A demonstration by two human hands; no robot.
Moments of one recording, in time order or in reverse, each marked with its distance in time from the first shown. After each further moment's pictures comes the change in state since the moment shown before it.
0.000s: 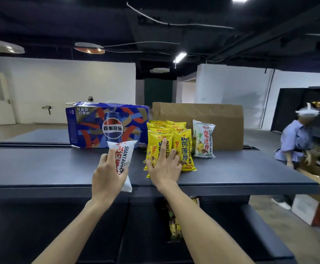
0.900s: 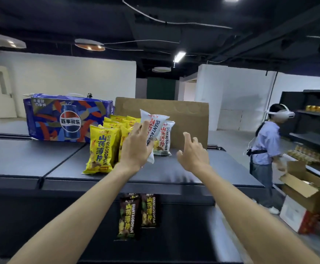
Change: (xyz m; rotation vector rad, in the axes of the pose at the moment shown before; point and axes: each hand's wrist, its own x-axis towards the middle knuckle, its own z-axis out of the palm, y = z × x) left_hand 0.024 0.240 0.133 0.024 -0.015 0.297; right_hand 0.090 0.257 -0.130 -0.068 -0.087 -0.160
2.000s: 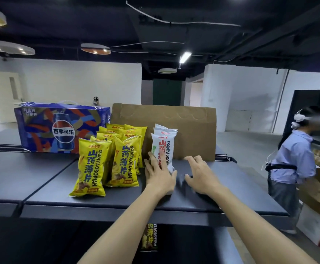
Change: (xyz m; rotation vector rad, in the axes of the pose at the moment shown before) left_hand -0.002 0.015 0.149 0.047 -0.536 -0.394; right_hand 0.042 0.061 0.053 0.109 -0.202 -0.175
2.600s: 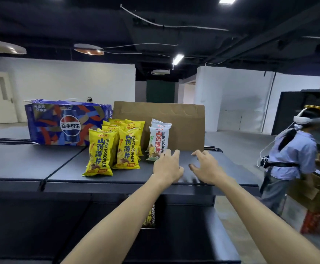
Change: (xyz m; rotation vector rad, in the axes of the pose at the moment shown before) left_hand -0.082 0.040 -0.058 0.075 0.029 0.278; right_hand -0.076 -0.007 -0.044 0.039 0.041 0.135
